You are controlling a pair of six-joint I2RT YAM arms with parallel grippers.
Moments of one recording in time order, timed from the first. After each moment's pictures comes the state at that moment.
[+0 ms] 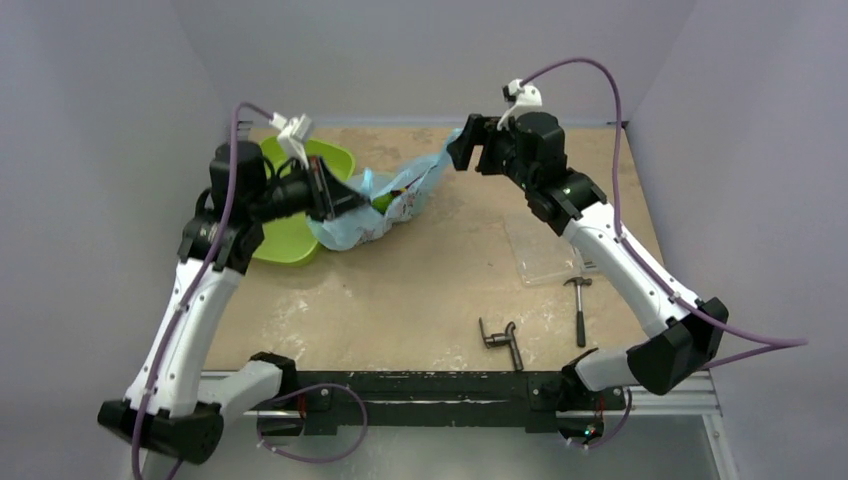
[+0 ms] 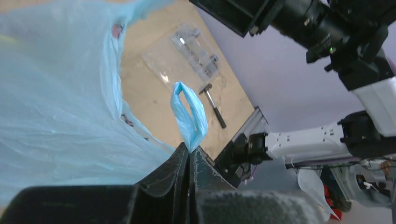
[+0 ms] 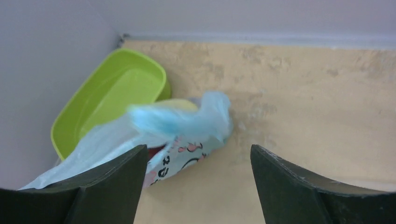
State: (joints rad) left arm -0.24 1.14 1.43 -0.59 0.69 -0.50; right arm 0.52 1.43 1.50 -0.30 0.09 0.40
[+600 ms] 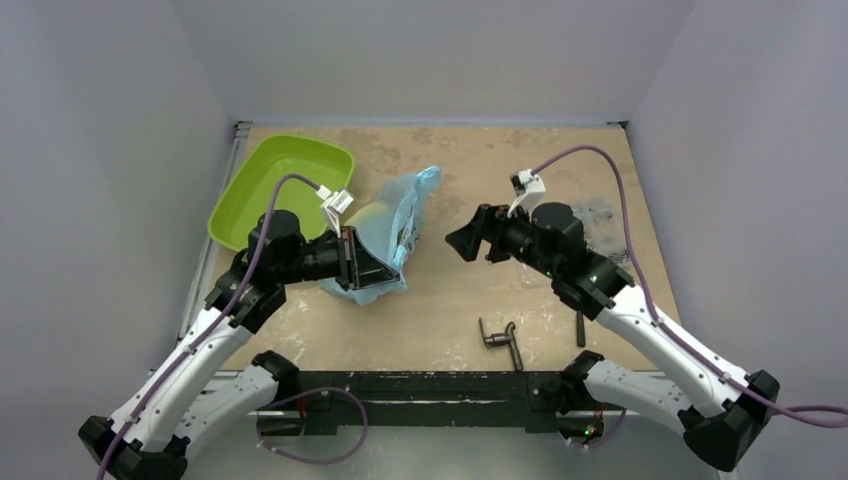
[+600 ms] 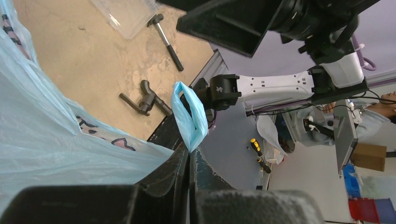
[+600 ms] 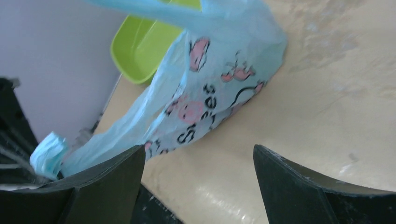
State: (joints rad) left arm -0.52 0.77 0.85 -0.36 0.70 -0.74; right arm 0.69 0.99 0.98 -0.35 0.00 0.54
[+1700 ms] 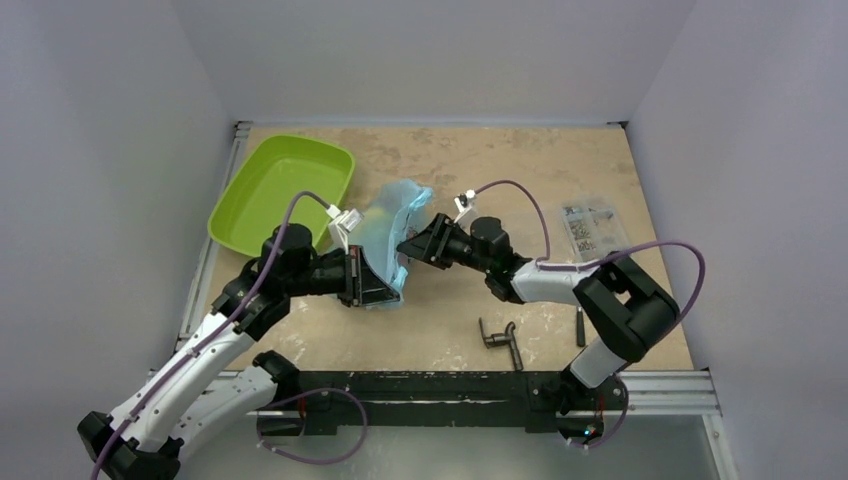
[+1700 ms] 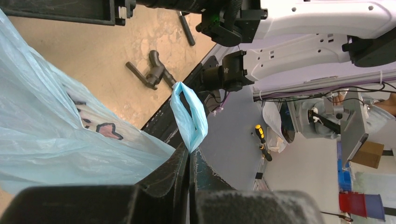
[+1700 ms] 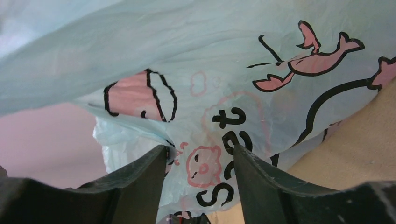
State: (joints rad) left arm -0.59 0.75 0.77 -0.42 0.65 -0.75; right arm 0.71 1.57 0.67 0.68 -0.28 1.08
